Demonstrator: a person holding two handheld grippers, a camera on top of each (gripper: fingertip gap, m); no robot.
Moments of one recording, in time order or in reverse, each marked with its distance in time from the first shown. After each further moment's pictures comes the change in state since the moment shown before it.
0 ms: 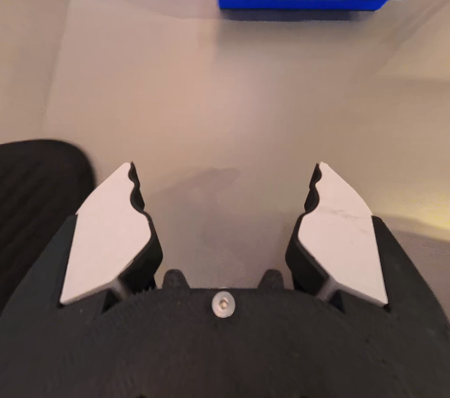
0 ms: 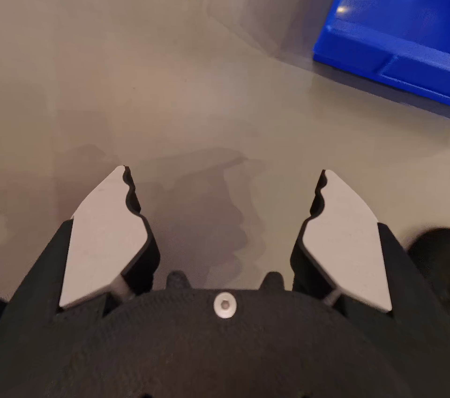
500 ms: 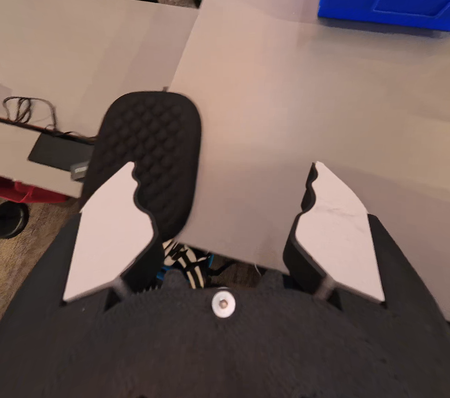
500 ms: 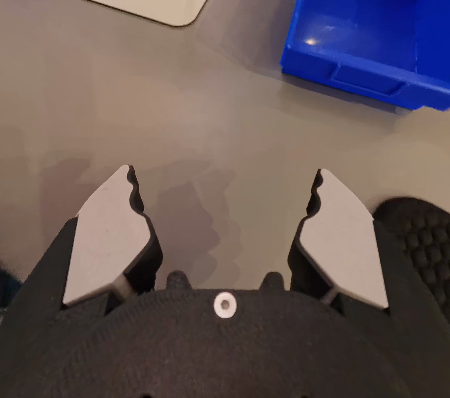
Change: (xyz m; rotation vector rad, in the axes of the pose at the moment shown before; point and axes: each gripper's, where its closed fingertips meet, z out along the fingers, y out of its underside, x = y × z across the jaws) left arm -0.082 0.026 -0.069 0.078 -0.176 -0.106; right arm 0.007 0.001 -0.046 0.115 0.066 0.020
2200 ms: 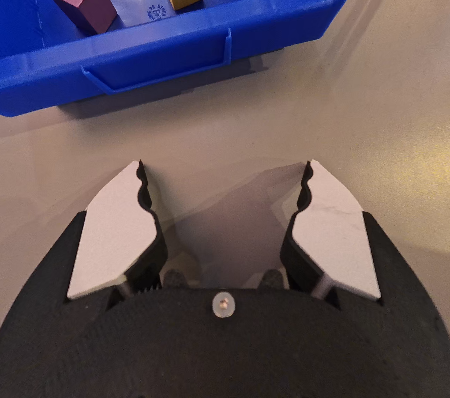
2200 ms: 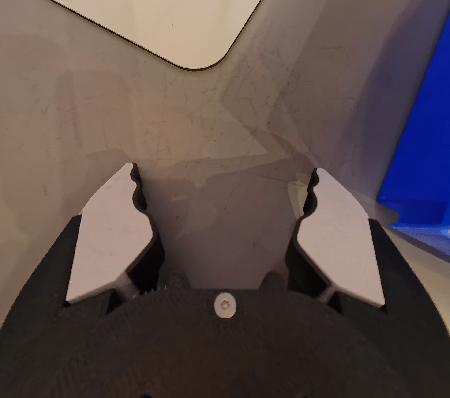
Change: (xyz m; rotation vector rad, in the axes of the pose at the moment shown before) left arm 0.226 -0.041 0.153 -0.115 0.383 0.318; right arm -0.032 -0.050 0.181 -0.144 -0.144 -0.095
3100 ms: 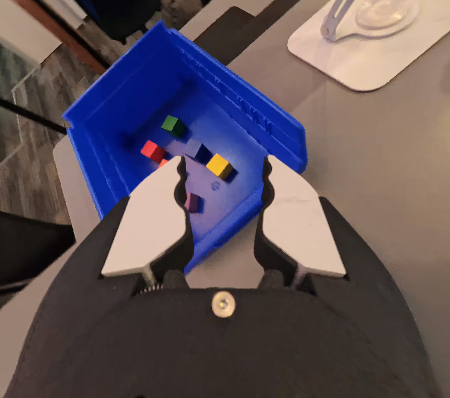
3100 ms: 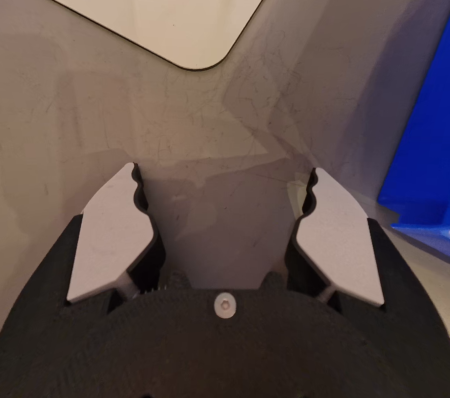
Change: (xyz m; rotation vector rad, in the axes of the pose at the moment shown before) left arm -0.009 -0.152 -0.051 0.248 0.066 0.511; right arm 0.000 0.000 0.000 0.002 -0.003 -0.002
